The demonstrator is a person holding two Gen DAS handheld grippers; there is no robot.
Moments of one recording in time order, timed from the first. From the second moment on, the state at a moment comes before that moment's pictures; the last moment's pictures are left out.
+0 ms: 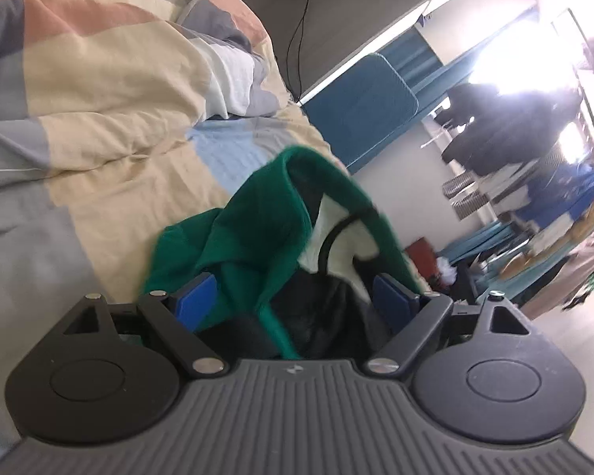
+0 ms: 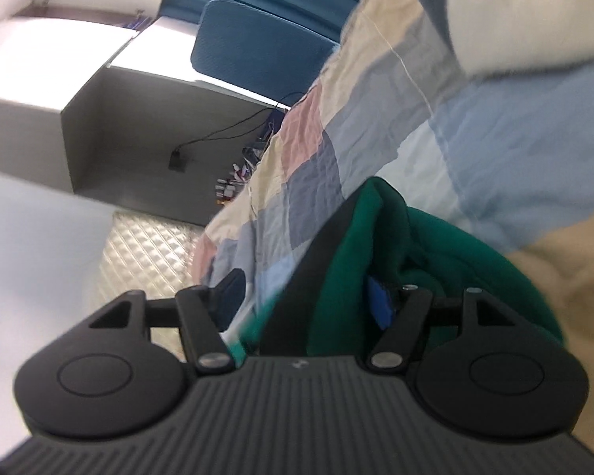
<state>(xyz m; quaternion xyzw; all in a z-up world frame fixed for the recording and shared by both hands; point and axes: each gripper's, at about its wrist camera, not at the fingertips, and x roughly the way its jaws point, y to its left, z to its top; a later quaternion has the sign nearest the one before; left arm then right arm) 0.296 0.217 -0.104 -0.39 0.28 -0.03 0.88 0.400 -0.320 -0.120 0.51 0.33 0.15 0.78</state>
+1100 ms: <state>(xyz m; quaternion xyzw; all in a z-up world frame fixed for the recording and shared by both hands) 0.320 0.202 -0.070 -0.34 0.18 -0.03 0.92 0.381 -0.258 -0.060 0.23 0.26 0.14 0.93</state>
